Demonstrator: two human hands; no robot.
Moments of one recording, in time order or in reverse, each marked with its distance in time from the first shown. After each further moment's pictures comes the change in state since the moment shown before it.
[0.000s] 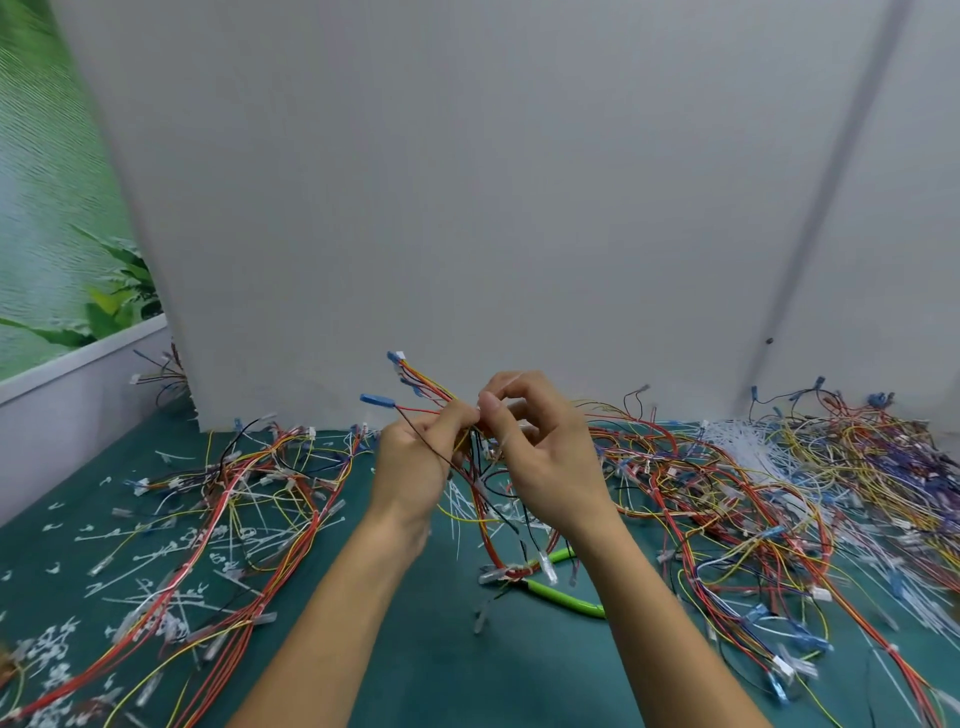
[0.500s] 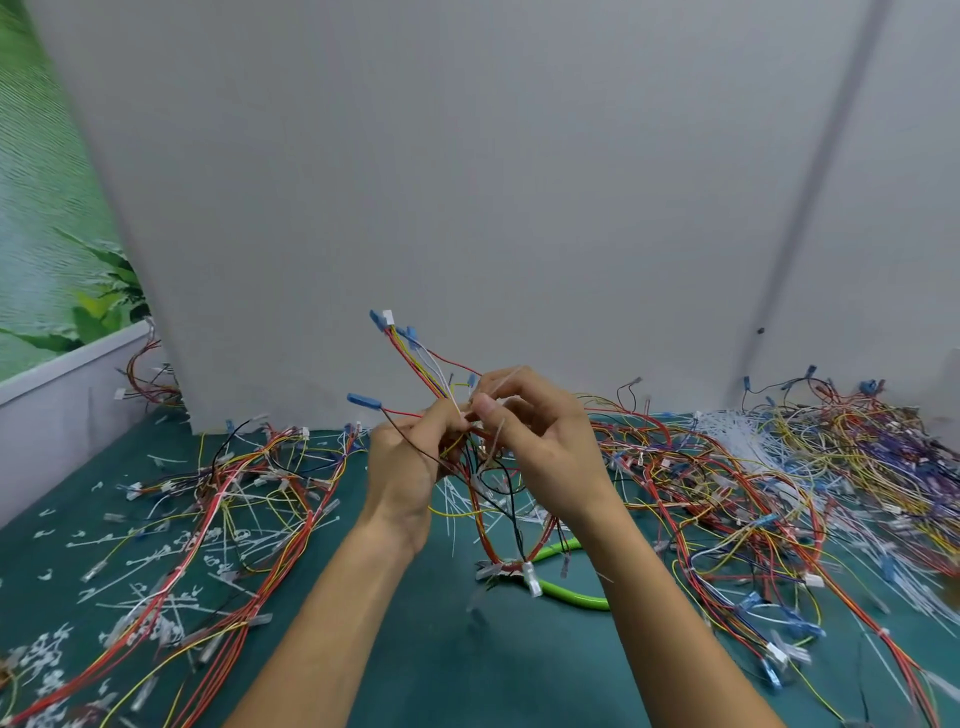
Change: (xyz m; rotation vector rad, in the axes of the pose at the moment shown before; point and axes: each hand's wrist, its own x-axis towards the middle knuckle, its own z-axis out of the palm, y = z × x) left_hand -0.003 0.002 0.003 -0.111 0.016 -0.072; right_hand 0.001 -0.004 -0.011 0.126 -0.051 0.003
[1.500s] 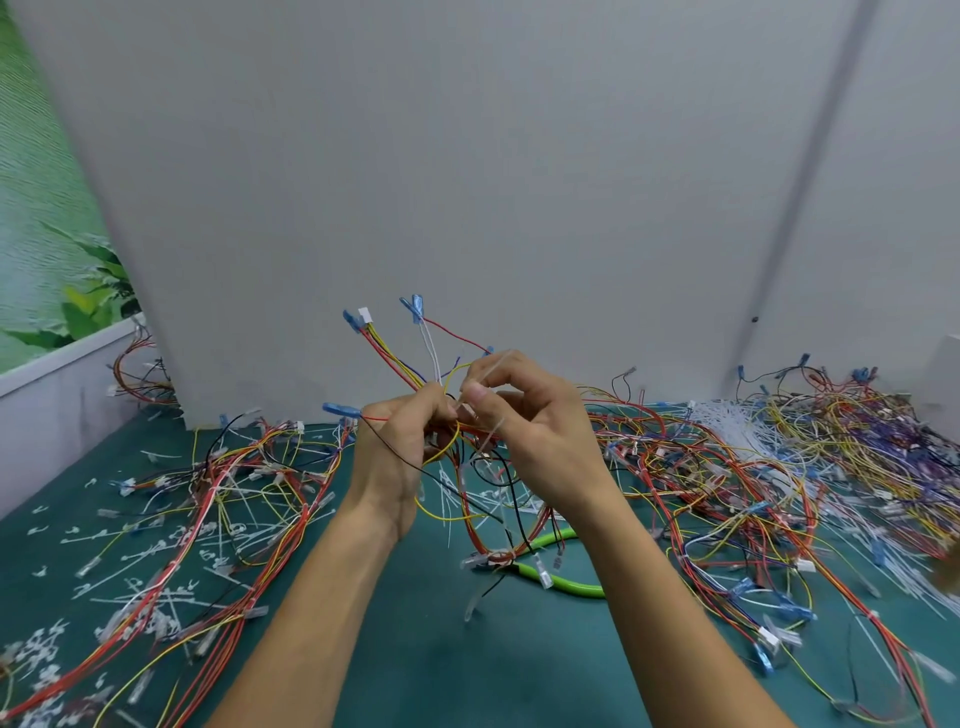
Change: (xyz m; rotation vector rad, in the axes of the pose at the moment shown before) left_hand 0.000 0.009 -0.004 0.082 -0.026 0.012; right_hand -0.002 -0.016 0.002 0.047 -0.033 0.025
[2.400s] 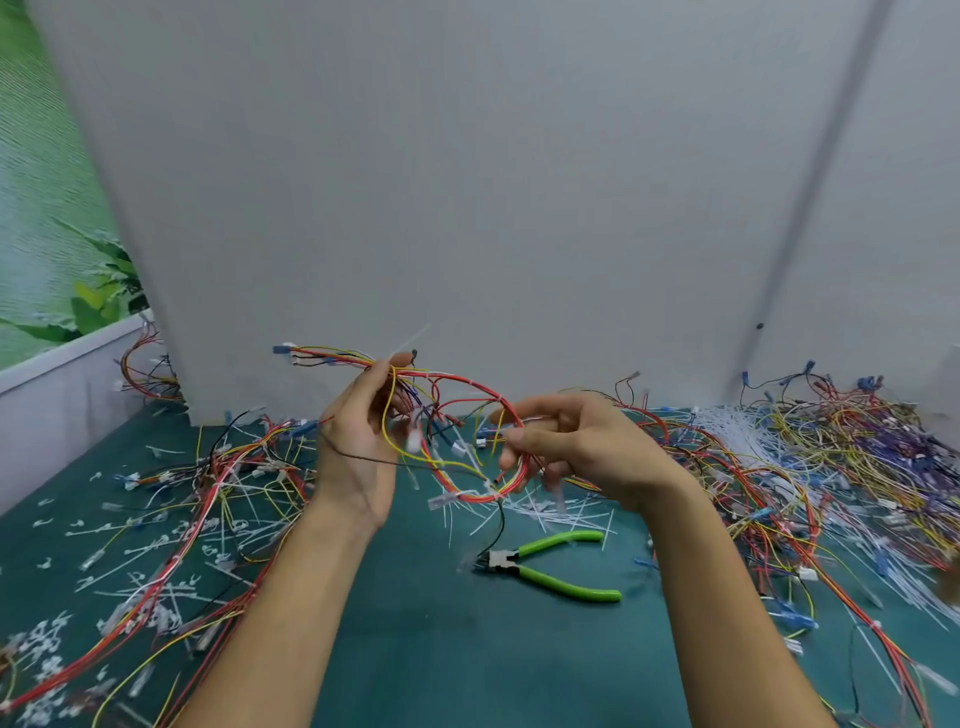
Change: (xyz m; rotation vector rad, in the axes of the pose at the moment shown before) left_hand 0.028 -0.010 -0.024 -0.428 0.057 0.055; right_hand 0.004 0.017 -0.060 0.069 -0.340 0.457
